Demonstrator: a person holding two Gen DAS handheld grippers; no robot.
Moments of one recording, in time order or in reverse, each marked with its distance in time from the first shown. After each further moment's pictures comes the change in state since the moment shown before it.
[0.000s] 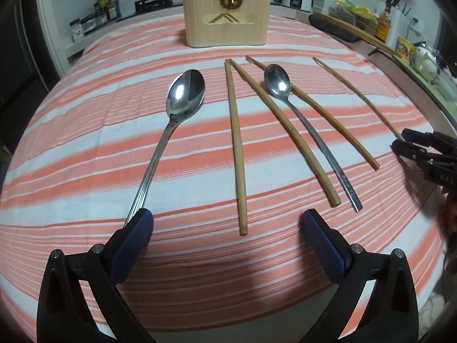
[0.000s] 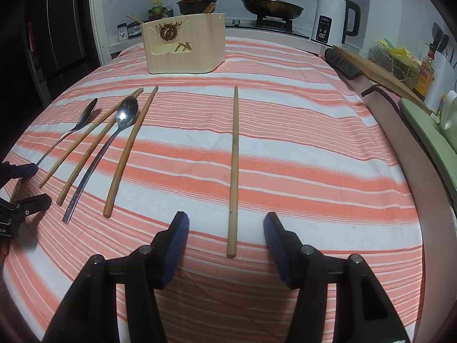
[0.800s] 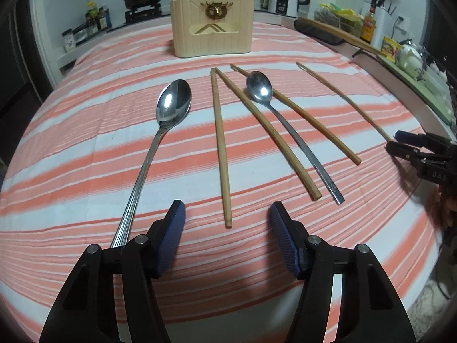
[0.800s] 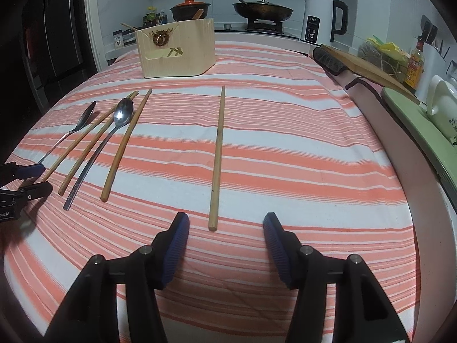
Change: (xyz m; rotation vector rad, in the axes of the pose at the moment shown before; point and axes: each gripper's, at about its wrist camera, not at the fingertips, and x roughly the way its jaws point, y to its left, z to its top) left arm -0.011 -0.007 -0.006 0.028 -0.051 -0.042; right arm -0.013 -0.009 -0.015 0.021 -0.027 -0.019
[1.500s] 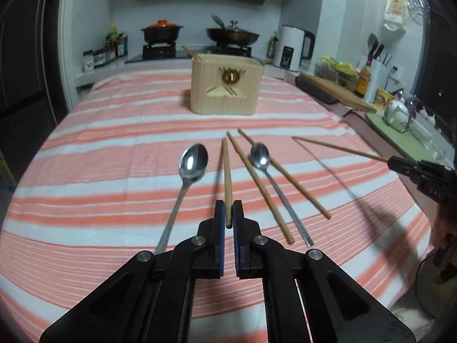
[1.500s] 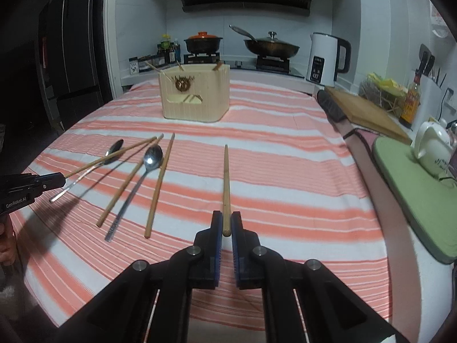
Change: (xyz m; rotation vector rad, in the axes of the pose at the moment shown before) left arm -0.077 0.022 0.017 -0.089 -0.241 -0.046; right arm -0.077 0.020 0.033 -0.038 -0.188 0.020
